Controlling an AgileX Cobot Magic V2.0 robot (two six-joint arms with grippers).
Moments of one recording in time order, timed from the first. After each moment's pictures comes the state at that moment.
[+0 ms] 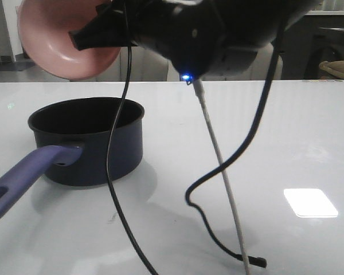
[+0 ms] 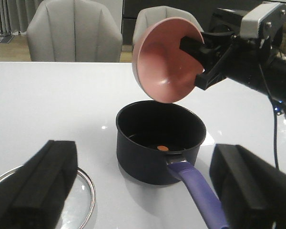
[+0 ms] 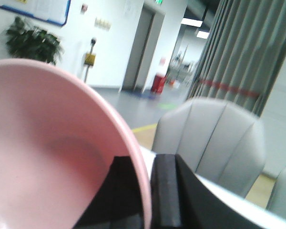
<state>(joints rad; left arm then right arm) -0.23 0.06 -0.35 -0.16 0.50 0.02 0.75 1.98 -1.25 0.23 -0.84 -0.39</state>
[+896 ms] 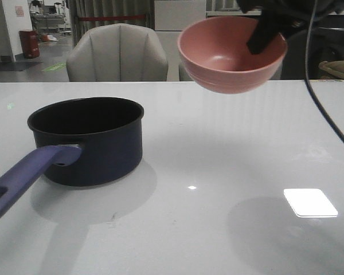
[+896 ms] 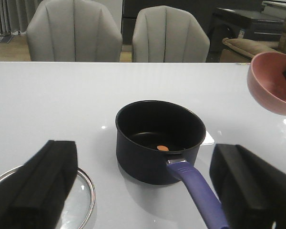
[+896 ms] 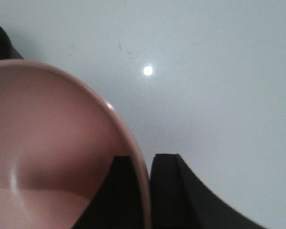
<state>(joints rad) -0.23 0.06 -0.35 -0.16 0.50 0.02 0.26 1.58 -1.24 0.35 0.53 -0.35</state>
